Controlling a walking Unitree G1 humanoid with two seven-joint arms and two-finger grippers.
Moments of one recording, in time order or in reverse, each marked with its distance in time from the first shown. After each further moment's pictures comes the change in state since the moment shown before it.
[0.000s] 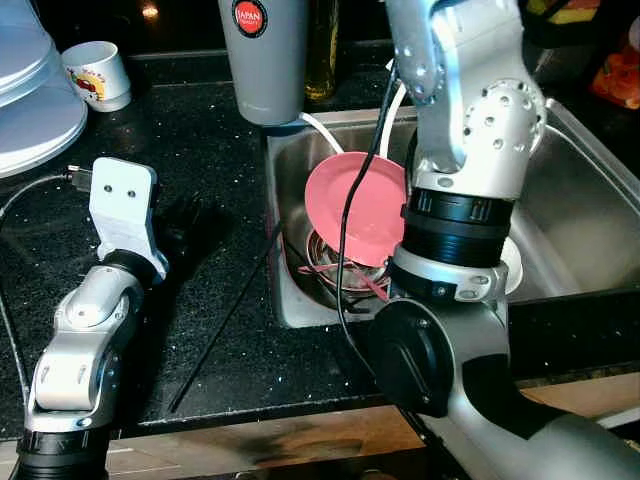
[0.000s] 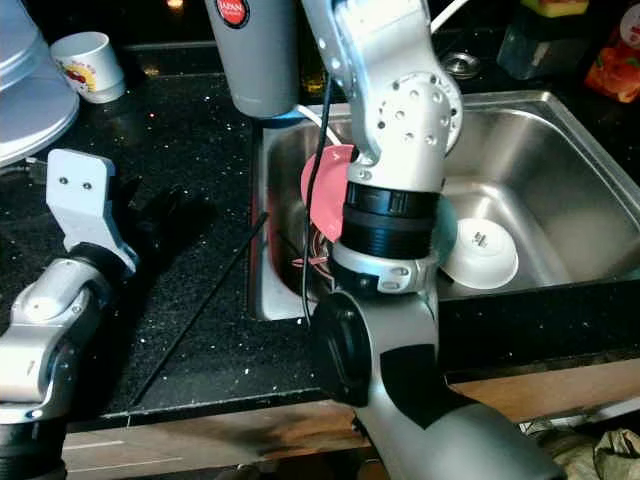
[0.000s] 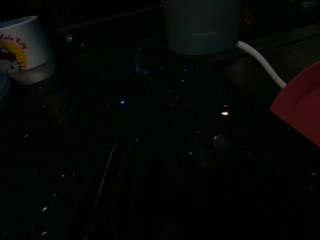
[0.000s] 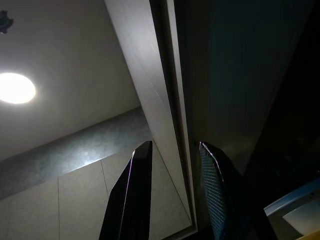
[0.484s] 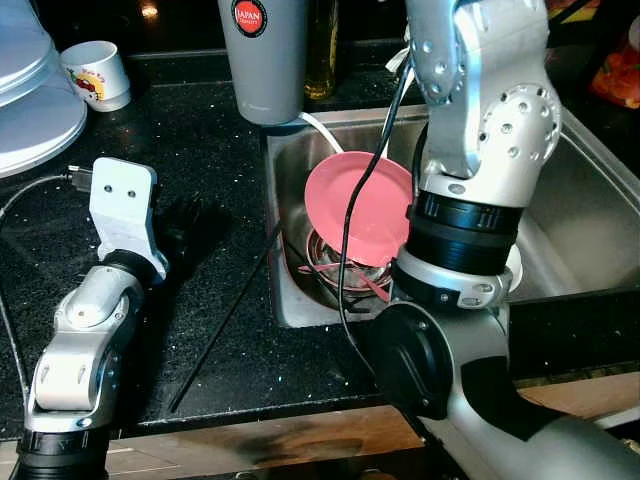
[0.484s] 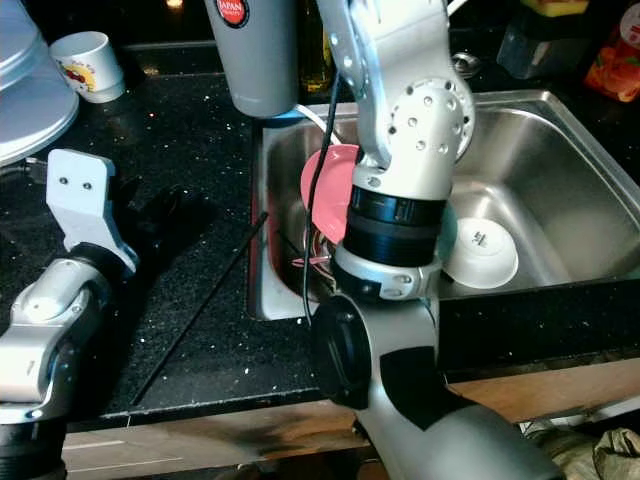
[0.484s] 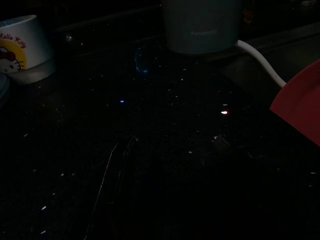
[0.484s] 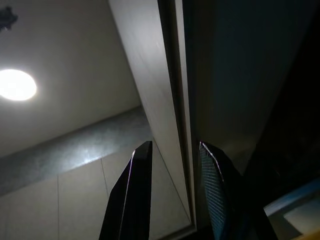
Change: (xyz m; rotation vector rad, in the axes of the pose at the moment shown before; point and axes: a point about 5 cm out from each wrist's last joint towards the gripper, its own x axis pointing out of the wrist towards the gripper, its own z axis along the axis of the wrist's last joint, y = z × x) left arm -0.001 0.000 0.000 0.000 0.002 0.000; right arm -0.005 0.007 -0.004 -0.013 0.011 0.006
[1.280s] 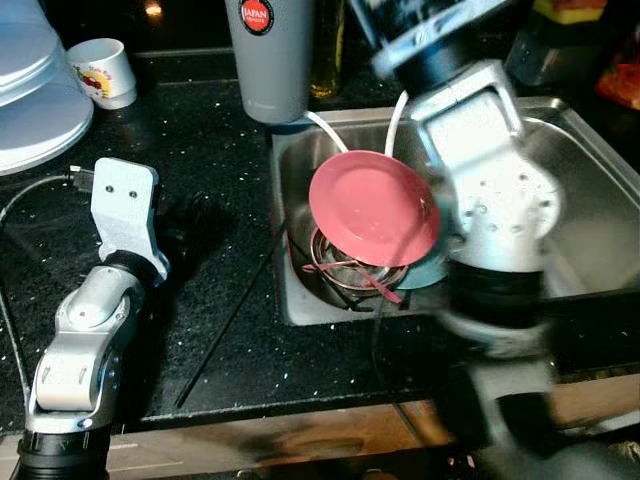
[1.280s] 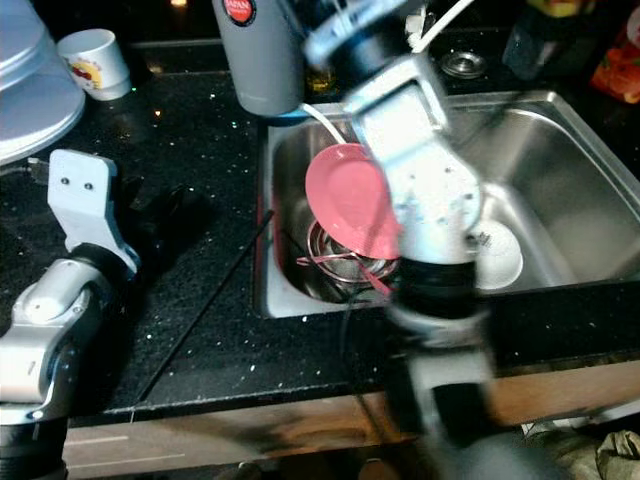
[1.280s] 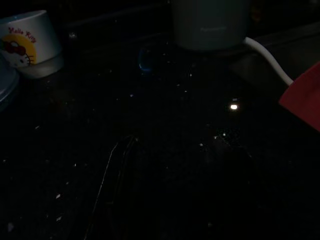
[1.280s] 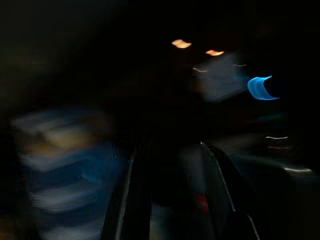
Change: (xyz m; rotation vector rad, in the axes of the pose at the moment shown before) left arm -0.001 0.002 -0.001 -0.002 0.001 0.011; right arm -0.071 -0.043 0.040 -0.924 0.304 -0.567
